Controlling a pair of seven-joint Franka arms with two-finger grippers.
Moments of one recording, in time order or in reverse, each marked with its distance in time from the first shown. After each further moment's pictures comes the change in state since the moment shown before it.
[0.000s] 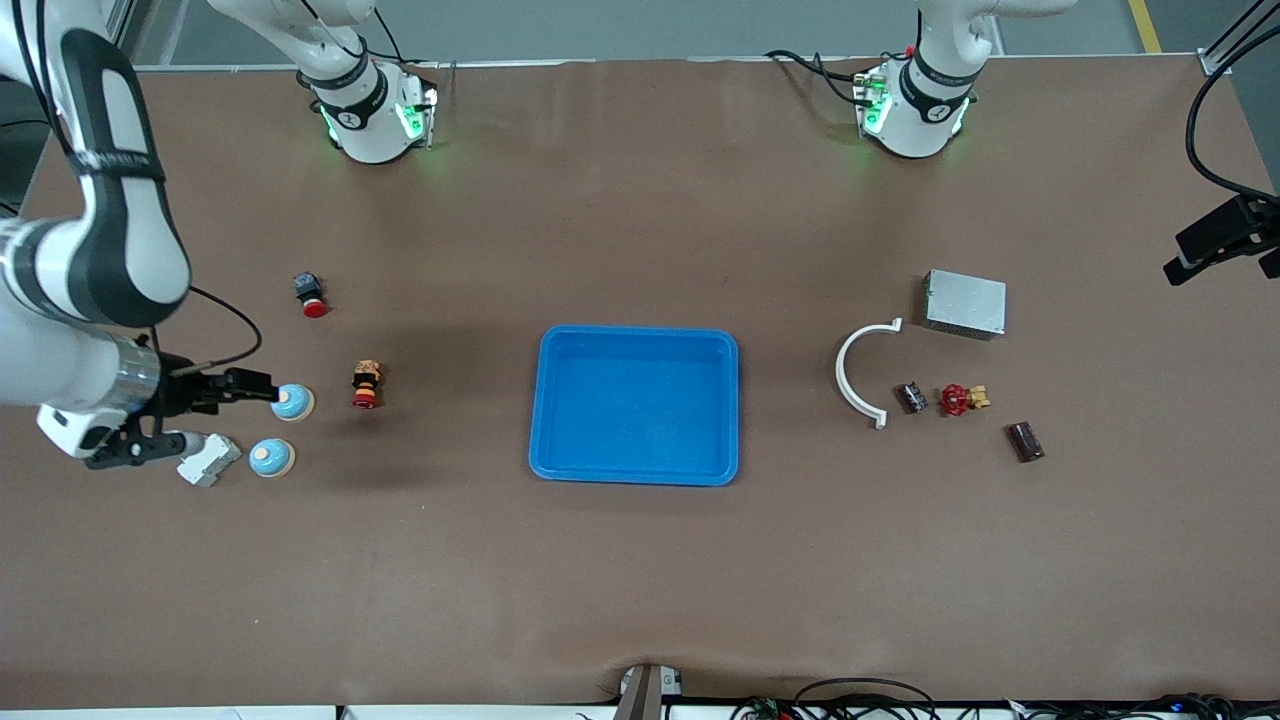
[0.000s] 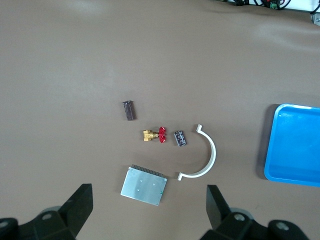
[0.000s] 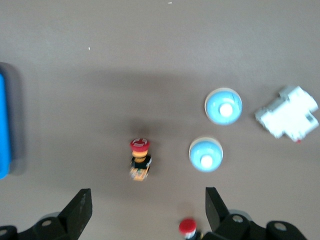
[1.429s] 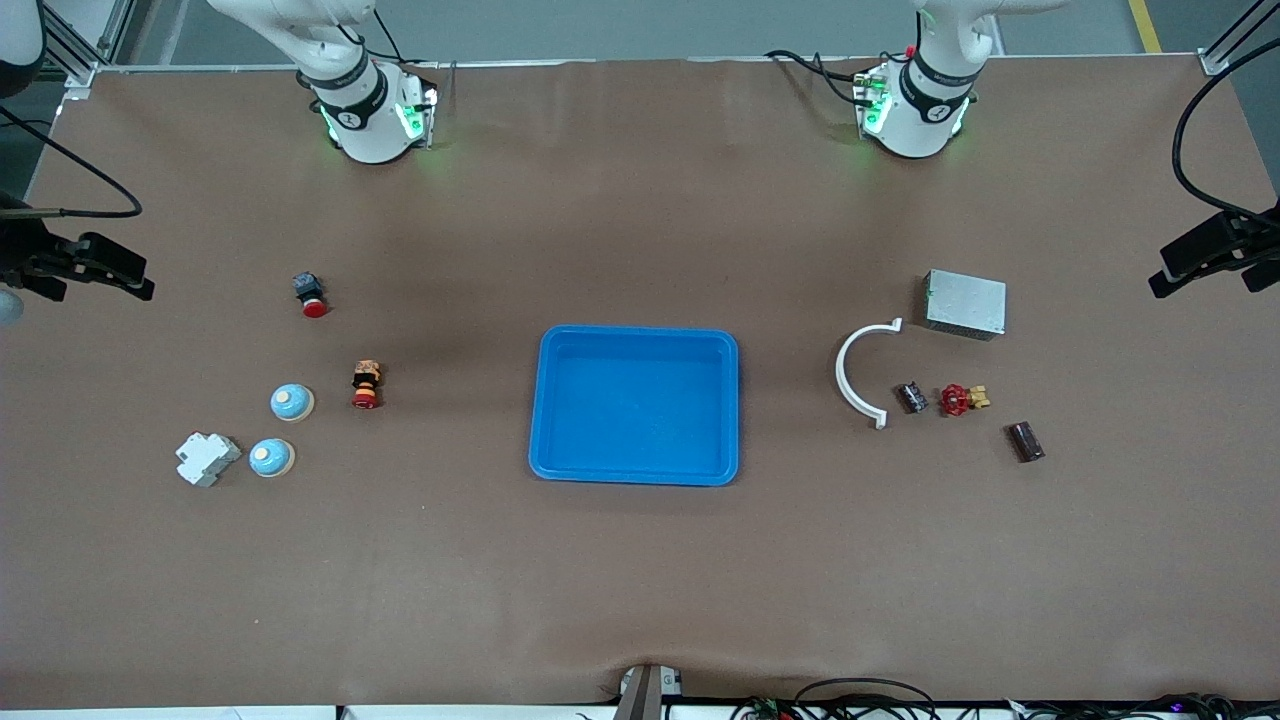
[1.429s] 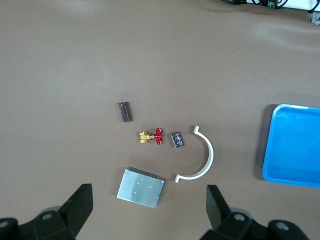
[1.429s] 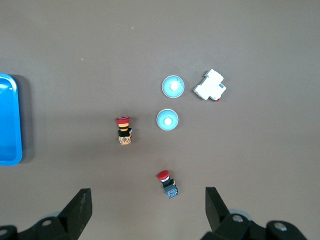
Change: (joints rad) left arm 0.109 0.017 -0.120 -0.002 0.000 0.017 -0.006; right arm 0.001 -0.294 -0.002 0.058 -0.136 -0.218 0.122
